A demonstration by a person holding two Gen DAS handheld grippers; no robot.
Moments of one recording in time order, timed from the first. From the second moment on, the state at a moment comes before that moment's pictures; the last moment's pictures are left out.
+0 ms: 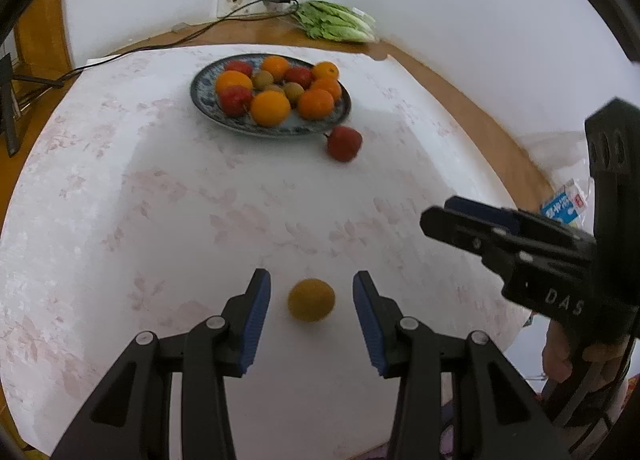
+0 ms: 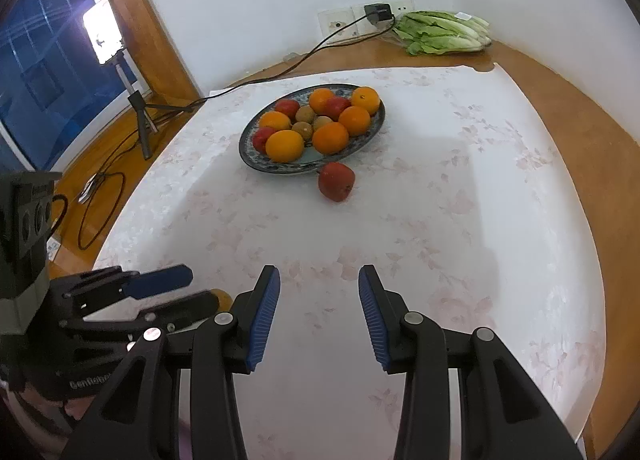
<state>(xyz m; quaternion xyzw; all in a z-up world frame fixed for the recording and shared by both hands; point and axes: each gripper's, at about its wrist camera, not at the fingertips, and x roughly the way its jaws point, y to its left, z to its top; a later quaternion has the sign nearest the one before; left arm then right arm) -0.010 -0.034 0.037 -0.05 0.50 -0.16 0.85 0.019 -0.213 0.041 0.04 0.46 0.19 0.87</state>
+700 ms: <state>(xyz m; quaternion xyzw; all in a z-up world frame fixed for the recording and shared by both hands) -0.007 -0.040 0.029 -0.03 0.50 -0.16 0.85 0.024 -0.219 0.040 0.04 0.46 0.19 0.87</state>
